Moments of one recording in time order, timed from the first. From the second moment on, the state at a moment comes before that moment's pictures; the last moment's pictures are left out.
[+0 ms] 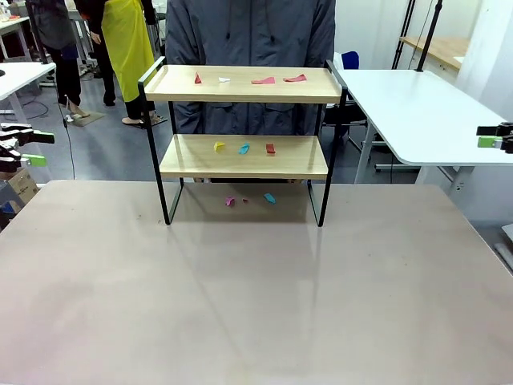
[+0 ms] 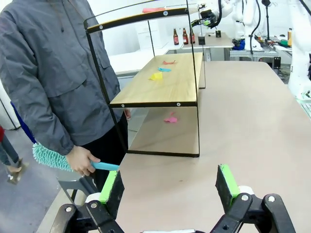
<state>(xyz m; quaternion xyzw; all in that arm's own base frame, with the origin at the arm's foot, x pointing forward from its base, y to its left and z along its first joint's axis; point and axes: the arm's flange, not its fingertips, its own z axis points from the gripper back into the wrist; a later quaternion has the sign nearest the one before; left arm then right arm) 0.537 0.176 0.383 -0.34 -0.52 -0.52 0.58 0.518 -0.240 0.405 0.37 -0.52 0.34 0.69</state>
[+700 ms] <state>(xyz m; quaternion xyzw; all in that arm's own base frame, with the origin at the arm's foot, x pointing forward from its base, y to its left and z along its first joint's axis) 0.545 0.185 0.384 -0.36 -0.55 -0.51 0.55 0.536 -0.255 0.398 0.37 -0.54 0.34 0.67</state>
